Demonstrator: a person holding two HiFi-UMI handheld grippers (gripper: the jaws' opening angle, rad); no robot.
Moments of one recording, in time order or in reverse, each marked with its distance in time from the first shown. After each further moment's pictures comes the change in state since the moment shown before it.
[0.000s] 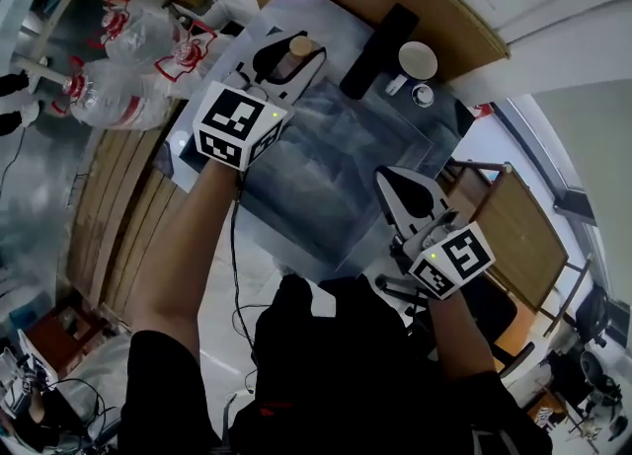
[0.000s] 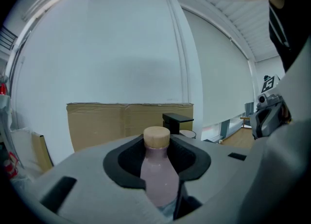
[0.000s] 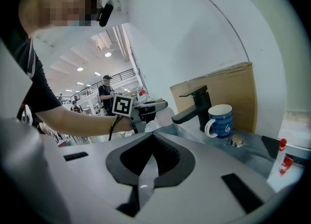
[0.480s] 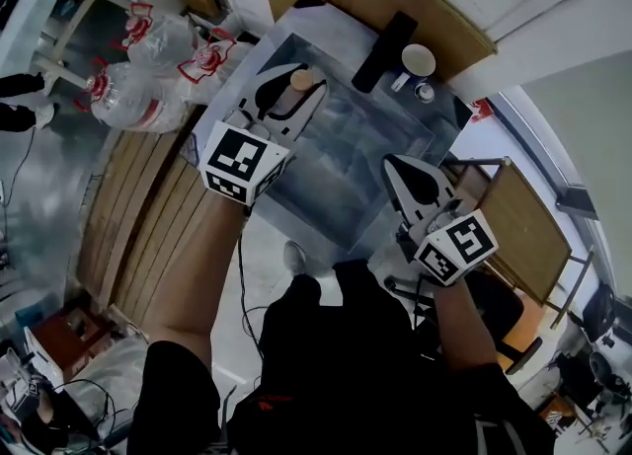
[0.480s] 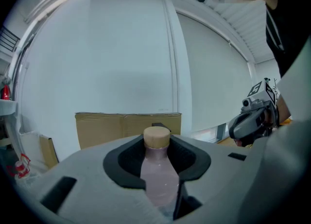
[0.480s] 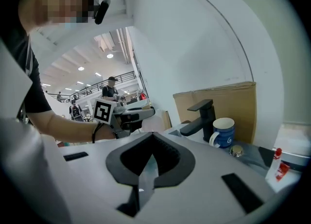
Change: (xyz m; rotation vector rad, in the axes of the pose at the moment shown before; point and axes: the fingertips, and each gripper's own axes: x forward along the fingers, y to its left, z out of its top) left arm -0.078 -0.041 0.037 0.001 -0.023 0.014; right arm -0.015 0.036 0.033 -0.045 -0.045 -0.024
